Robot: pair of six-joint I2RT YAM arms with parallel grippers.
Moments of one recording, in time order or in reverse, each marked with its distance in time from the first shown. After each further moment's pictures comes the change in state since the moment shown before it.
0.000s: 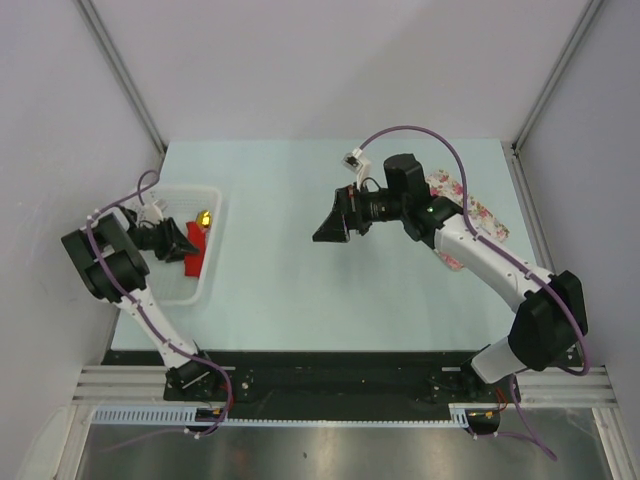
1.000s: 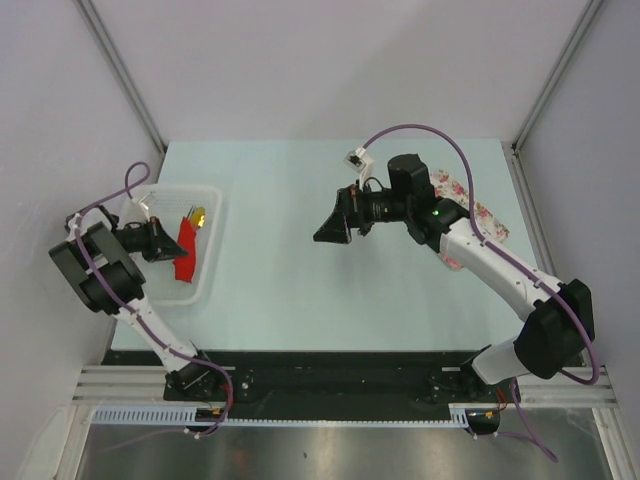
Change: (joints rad) left arm 0.084 -0.129 0.011 -0.249 0.103 0.347; right arm 0.013 -0.043 -0.002 -0.004 0.032 -0.013
